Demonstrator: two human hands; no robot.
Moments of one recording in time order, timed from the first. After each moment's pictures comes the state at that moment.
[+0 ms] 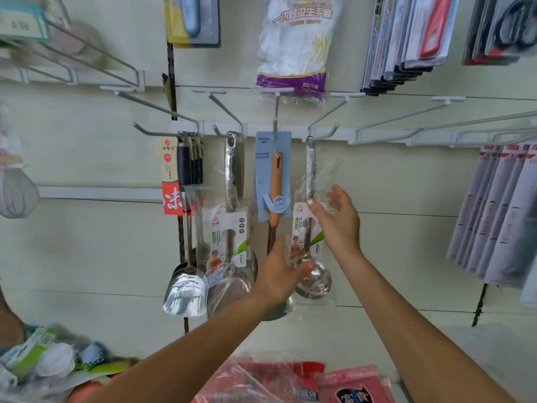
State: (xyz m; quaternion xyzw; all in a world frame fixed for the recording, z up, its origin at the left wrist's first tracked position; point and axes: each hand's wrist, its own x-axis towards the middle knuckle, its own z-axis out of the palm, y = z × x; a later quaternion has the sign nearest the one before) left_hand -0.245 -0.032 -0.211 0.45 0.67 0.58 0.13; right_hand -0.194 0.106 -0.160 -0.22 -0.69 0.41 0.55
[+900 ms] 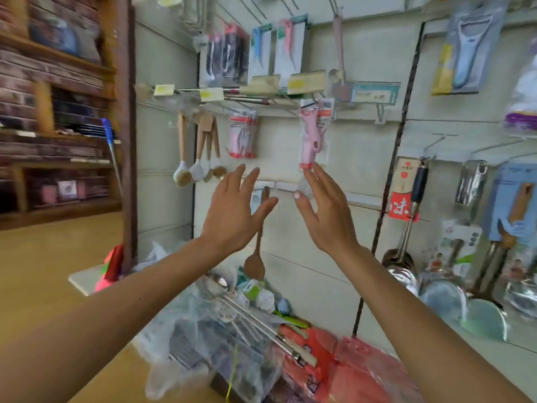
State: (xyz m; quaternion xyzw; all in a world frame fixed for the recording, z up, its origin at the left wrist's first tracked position) left_hand -0.354 -0.558 -0.137 0.25 0.84 0.27 -0.38; right_hand -0.324 -0.360 -0.134 0.12 -0.85 0.17 0.48
